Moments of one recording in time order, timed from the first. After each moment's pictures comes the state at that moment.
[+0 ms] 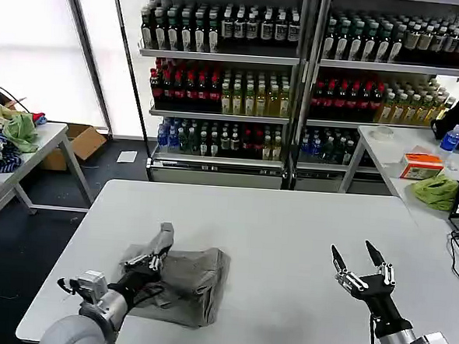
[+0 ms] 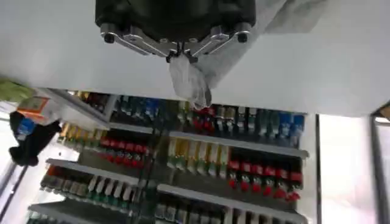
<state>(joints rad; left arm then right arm) 1.34 -0.91 -0.27 -2.16 -0.85 0.37 -0.28 -1.64 1.07 0.71 2.09 0.60 0.13 -0.14</state>
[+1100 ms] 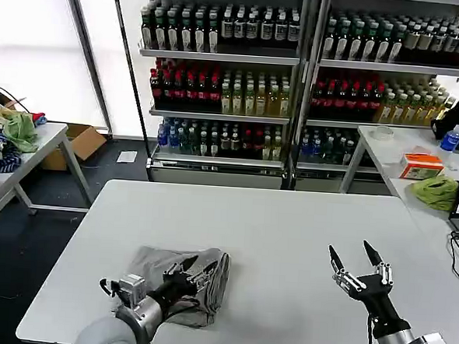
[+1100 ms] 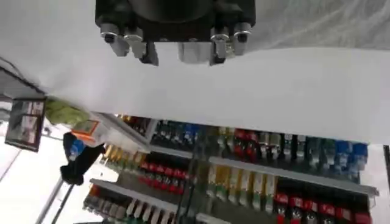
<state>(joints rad) 1.27 -0.95 -0.14 -2.22 -0.87 0.46 -0.30 -1.64 1.08 0.70 2.11 0.59 0.12 -0.14</state>
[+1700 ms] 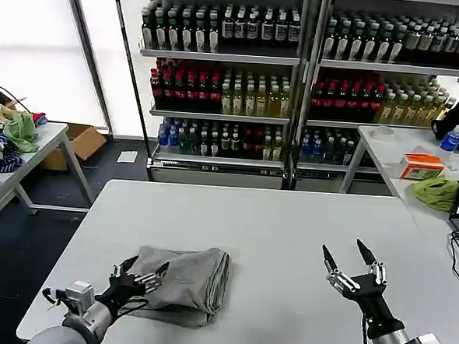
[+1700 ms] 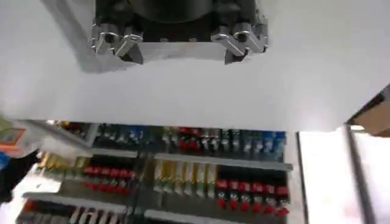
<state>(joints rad) 1.51 -0.98 -0.49 -2.14 -0.69 0.47 -0.15 -1.64 1.08 0.68 2.12 0.58 0.13 -0.15</state>
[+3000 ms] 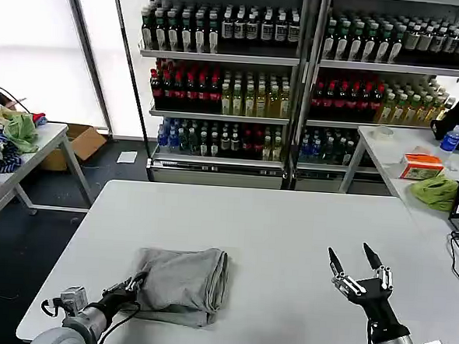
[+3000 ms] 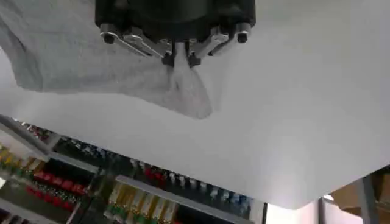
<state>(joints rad) 1.47 -1.08 -0.53 -1.99 -0.87 0.54 -0.16 -1.66 1.11 0.71 2.12 0.59 0.15 -0.15</state>
